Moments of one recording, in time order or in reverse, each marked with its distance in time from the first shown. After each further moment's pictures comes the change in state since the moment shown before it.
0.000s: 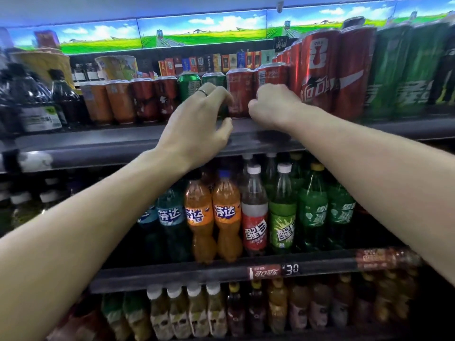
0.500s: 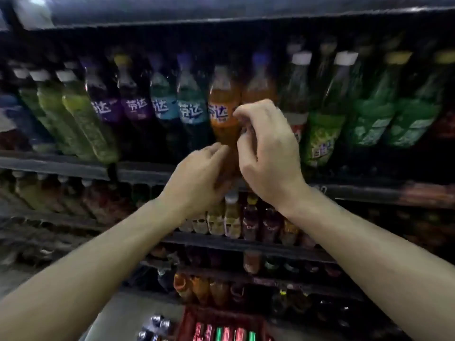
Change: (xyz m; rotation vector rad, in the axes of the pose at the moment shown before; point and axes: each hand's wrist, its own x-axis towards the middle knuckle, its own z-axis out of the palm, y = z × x) left_hand -0.236 0.000 0.070 -0.009 -0.416 -0.210; right_hand -0.186 0.003 0.178 0.585 0.323 -0.467
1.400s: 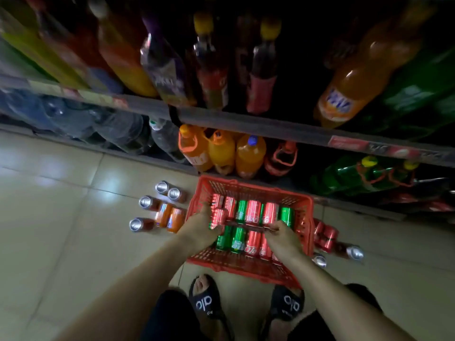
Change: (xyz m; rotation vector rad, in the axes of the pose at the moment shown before) left_hand -0.512 -0.162 0.525 -0.510 -0.963 -1.049; right_hand -0.721 0.107 0.302 0.017 -1.059 1.573
